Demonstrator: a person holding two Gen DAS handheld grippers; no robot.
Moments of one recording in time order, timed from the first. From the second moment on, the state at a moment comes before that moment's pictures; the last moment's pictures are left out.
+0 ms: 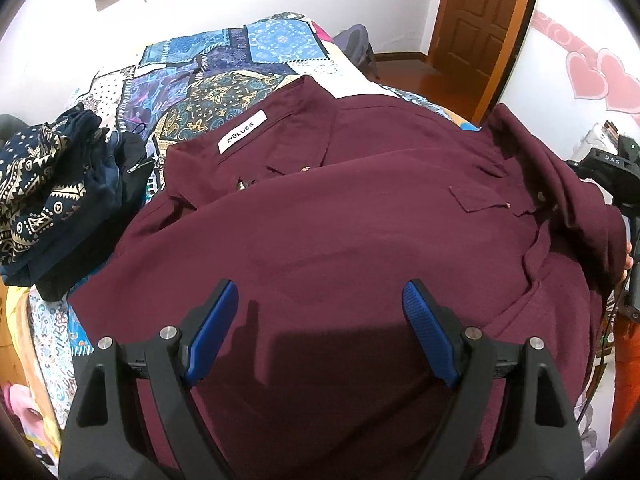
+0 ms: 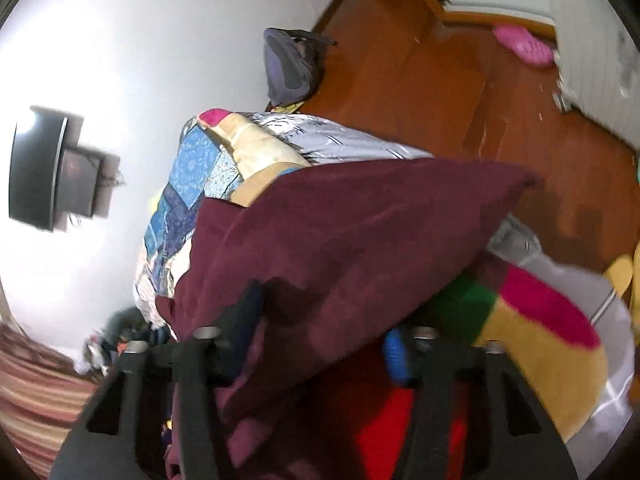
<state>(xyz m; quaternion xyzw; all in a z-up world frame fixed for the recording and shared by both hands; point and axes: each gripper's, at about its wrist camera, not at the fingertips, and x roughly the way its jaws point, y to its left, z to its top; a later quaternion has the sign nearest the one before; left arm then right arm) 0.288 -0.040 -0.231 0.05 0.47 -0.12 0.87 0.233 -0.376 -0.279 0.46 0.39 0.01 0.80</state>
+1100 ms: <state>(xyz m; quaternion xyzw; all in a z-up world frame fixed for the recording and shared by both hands) 0.230 0.040 -0.186 0.01 0.41 -0.08 0.91 0.202 -0.131 -0.222 0.07 0.46 0.20 0.86</state>
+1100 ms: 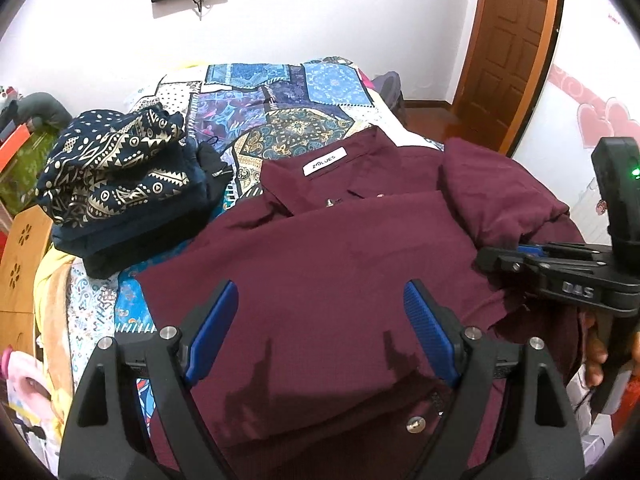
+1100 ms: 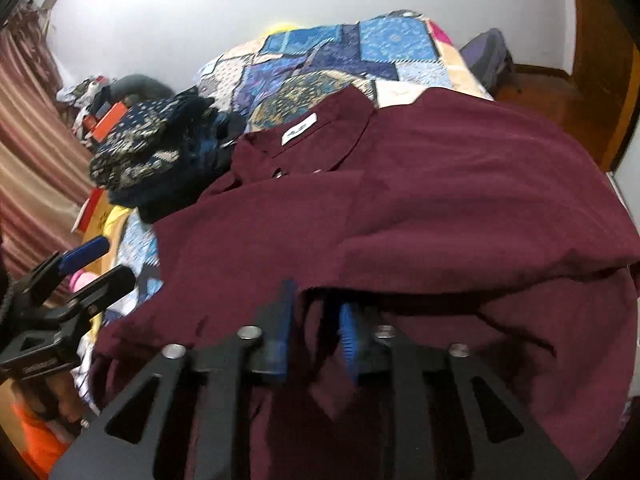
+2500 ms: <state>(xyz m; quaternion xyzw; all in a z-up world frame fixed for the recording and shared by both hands) 0.285 0.018 -0.204 0.02 0.42 -0.08 0.90 0.242 -0.304 -0.207 0.33 0.35 0.01 0.87</state>
